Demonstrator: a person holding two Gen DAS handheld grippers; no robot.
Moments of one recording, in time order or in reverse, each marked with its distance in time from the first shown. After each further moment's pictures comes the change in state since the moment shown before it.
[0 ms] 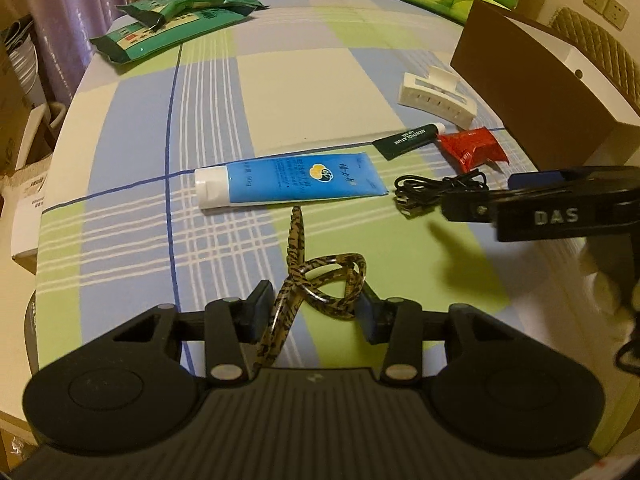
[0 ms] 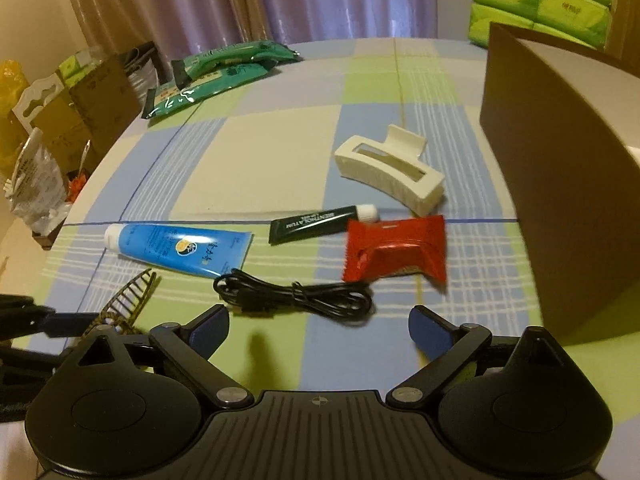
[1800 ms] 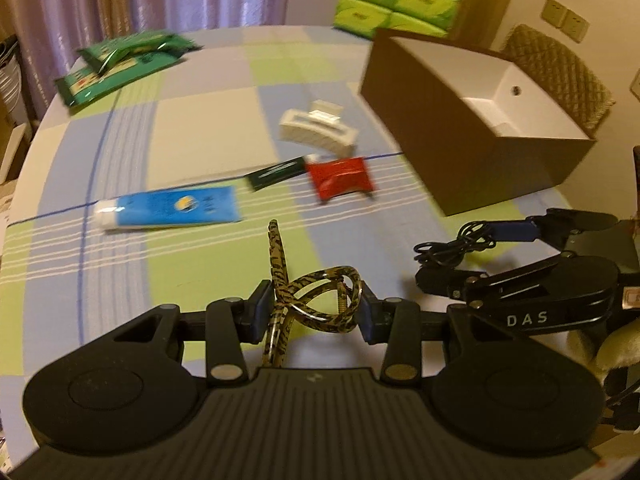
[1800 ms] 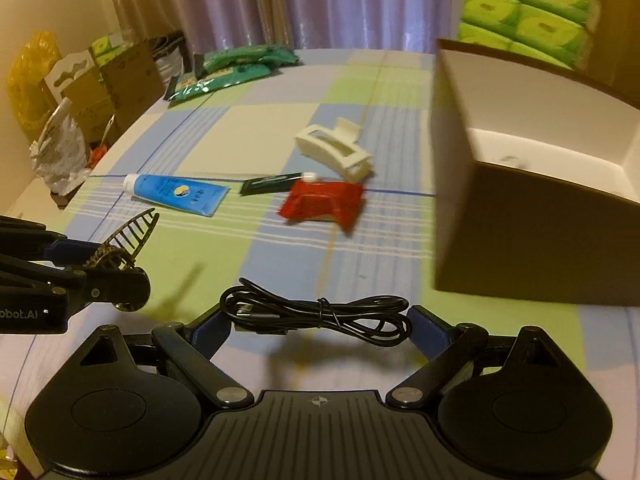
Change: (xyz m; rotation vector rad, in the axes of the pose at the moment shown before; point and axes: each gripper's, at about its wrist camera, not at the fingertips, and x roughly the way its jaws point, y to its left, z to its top) left arm -0.048 -0.119 0.002 0.006 -0.081 -0.066; right arm -0.092 -0.068 -0.044 -0.116 -0.009 0.026
